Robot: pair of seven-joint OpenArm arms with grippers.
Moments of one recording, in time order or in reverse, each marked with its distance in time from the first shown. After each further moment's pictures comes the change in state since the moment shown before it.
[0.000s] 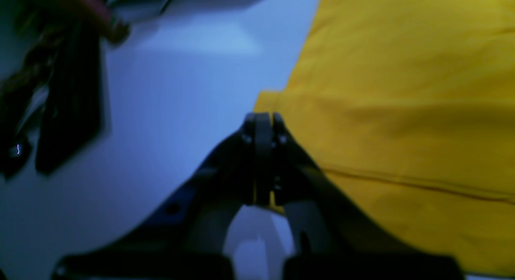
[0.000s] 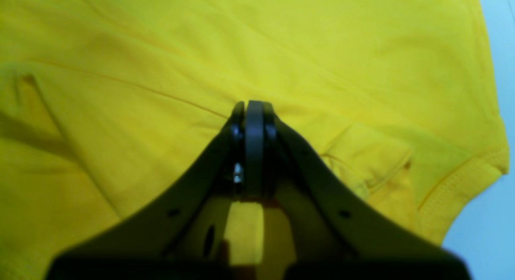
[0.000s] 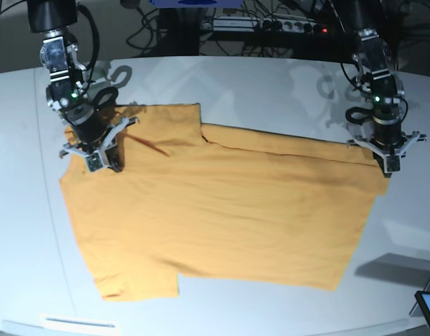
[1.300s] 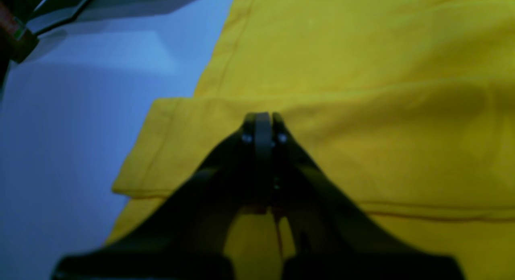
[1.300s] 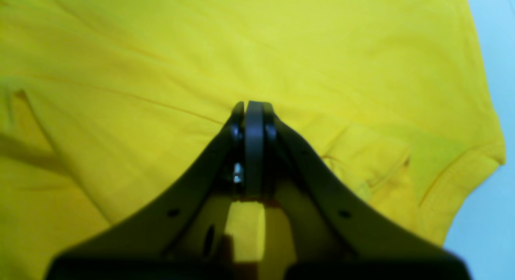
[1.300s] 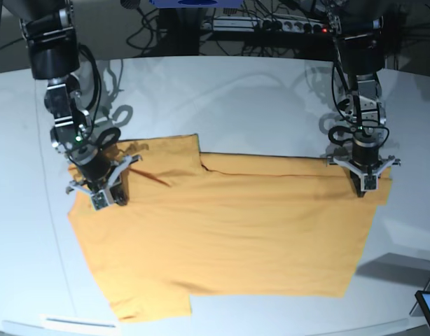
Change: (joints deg) left arm -12.9 -3.3 11.0 -30.5 -1.6 0.3 -20.3; right arm 15.3 -0.7 -2.8 -15.8 -0.1 1.2 3.4
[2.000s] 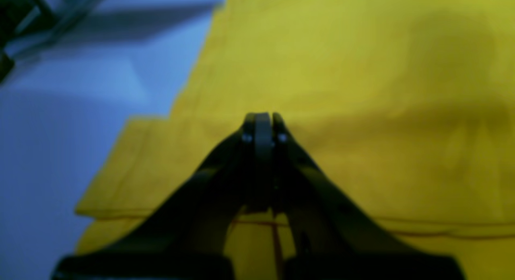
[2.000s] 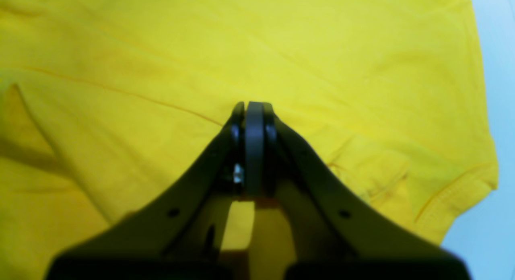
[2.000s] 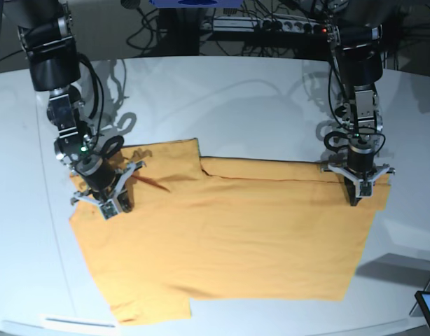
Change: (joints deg) left arm -6.6 0.4 0.1 -7.8 1.5 -1.7 -7.7; right arm 5.4 0.3 -4.2 -2.3 -1.5 -0.3 -1.7
